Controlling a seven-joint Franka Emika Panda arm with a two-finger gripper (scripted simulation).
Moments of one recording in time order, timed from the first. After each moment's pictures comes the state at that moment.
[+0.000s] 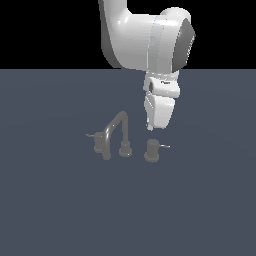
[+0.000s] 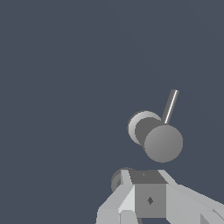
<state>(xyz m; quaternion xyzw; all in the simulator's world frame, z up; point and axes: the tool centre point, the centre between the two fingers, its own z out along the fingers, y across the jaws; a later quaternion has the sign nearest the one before) -0.019 -0.072 0.117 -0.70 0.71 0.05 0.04</state>
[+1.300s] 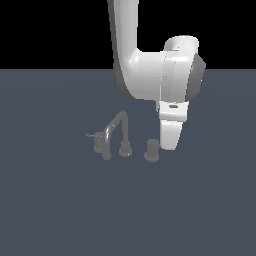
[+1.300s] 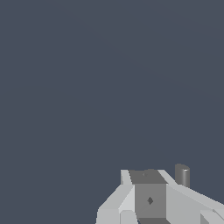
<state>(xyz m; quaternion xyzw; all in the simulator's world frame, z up) -0.039 -0.126 0.064 -0.61 0.79 0.00 0.00</state>
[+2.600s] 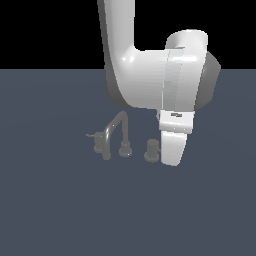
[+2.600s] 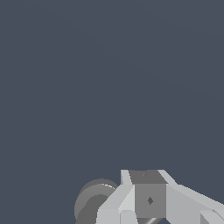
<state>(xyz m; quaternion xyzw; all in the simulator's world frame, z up) -0.094 -0.119 0.063 -0.59 0.81 -0.01 0.00</state>
